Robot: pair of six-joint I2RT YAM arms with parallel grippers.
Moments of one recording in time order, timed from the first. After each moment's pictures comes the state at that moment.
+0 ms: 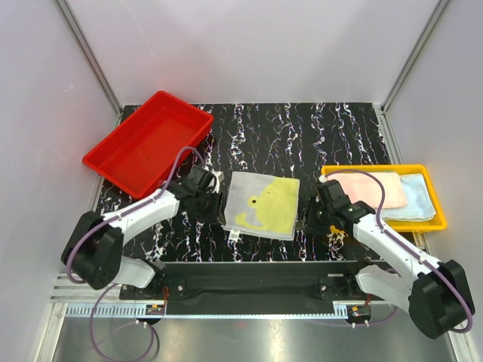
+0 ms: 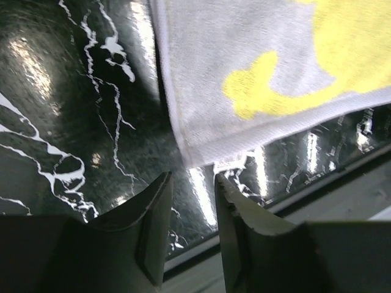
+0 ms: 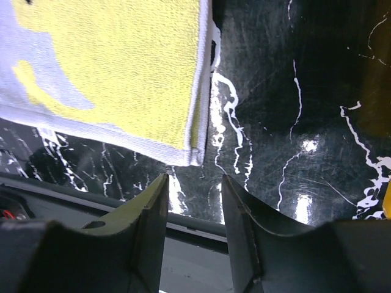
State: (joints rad) left arm -0.58 1.40 0.80 -0.51 0.25 -0.45; right arm 0.46 1.05 0.58 -0.57 -0.15 0.68
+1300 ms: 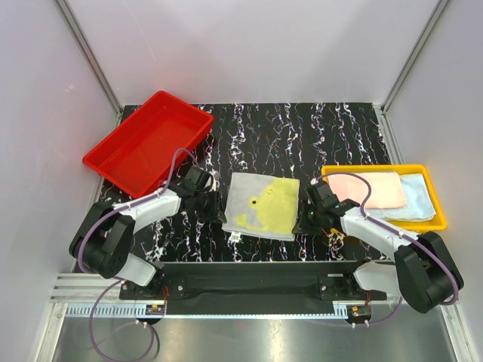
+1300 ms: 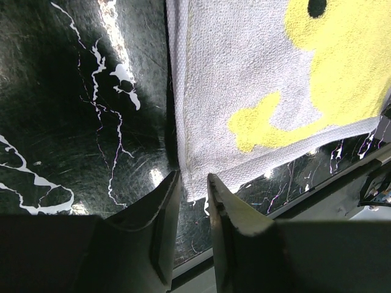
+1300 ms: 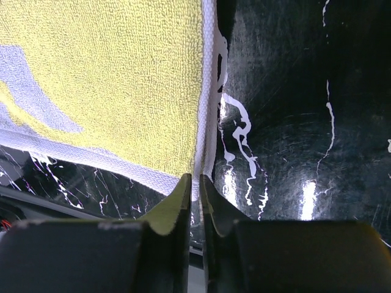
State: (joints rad) left arm -0.52 1.47 0.74 -0.36 0.34 -0.56; right arm 0.49 1.22 0.54 -0.41 -0.17 0.74
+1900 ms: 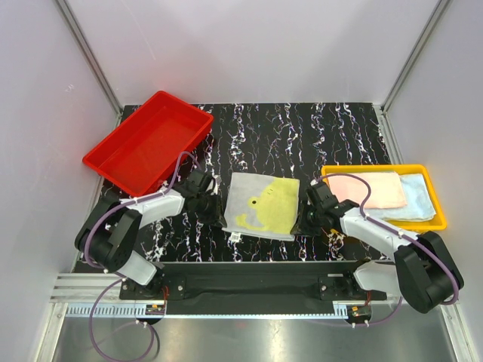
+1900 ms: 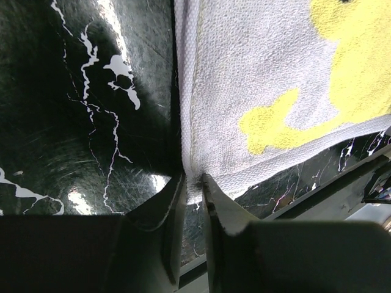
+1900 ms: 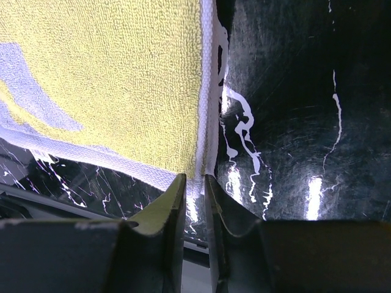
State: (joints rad) left arm -0.53 1.52 0.73 -0.34 0.36 -0.57; right arm 0.50 1.22 0.54 -0.41 -0.17 0.77
